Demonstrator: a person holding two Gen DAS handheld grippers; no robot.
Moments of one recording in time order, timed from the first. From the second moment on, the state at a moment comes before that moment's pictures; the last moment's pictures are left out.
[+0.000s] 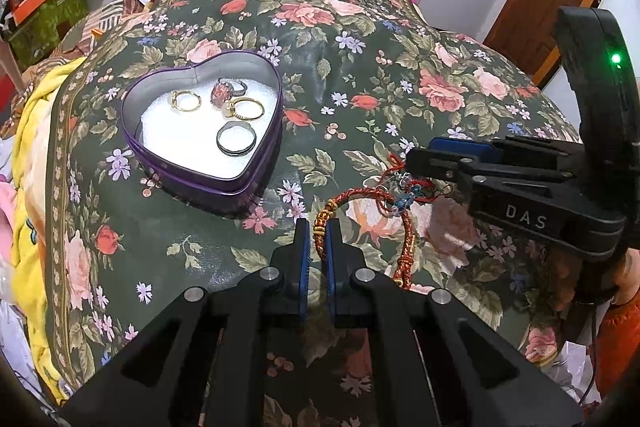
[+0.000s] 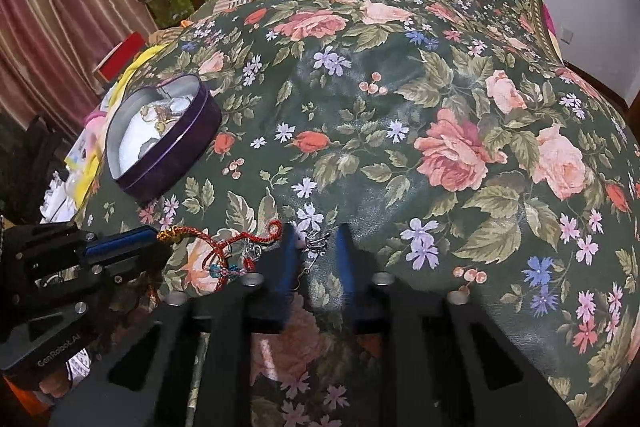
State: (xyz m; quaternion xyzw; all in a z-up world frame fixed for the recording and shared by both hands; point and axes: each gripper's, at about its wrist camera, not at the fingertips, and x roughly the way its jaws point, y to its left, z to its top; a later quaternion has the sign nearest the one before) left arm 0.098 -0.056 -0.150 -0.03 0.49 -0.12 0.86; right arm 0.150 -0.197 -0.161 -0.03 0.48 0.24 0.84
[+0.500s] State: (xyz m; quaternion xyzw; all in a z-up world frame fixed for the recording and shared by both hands) left arm 0.105 -0.058 -0.155 -0.04 0.49 -0.11 0.86; right arm 0.140 -0.228 -0.124 0.00 0.44 0.22 0.87
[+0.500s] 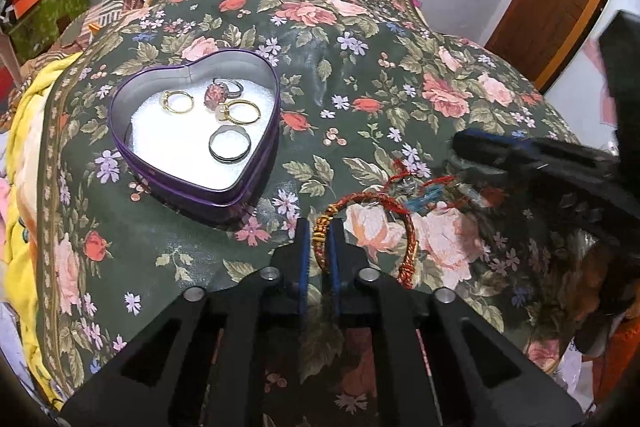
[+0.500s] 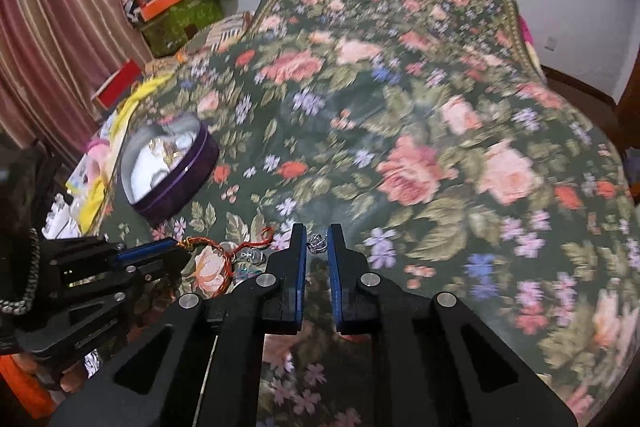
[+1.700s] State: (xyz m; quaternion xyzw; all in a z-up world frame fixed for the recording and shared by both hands) left arm 0.082 -0.062 -0.088 -0.02 0.41 -0.08 0.91; right arm 0.117 -0.279 -0.067 0.04 0.37 0.19 0.91
